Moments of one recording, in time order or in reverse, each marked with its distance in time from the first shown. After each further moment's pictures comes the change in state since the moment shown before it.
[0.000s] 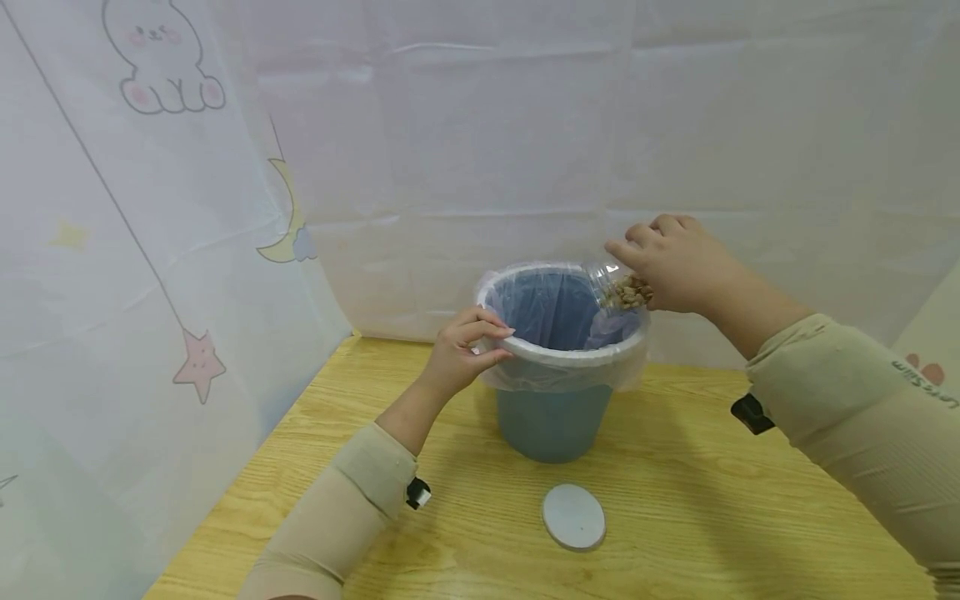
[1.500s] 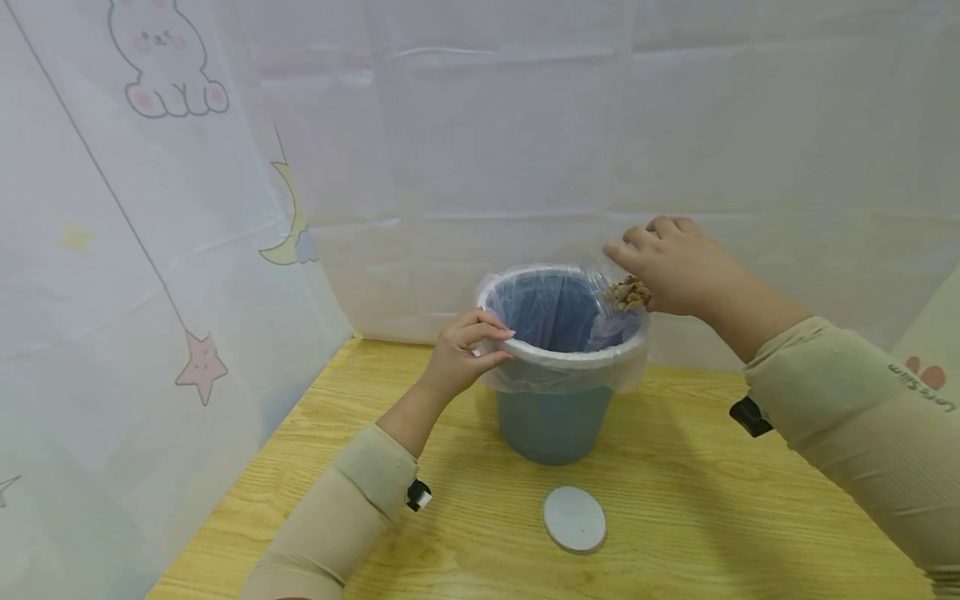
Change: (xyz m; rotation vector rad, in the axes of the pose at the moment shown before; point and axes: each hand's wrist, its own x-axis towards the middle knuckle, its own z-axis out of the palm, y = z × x) left_hand 0.000 -0.001 0.000 0.010 0.009 0.008; right_hand 0.002 -0.001 0.001 -0.006 0.002 0.003
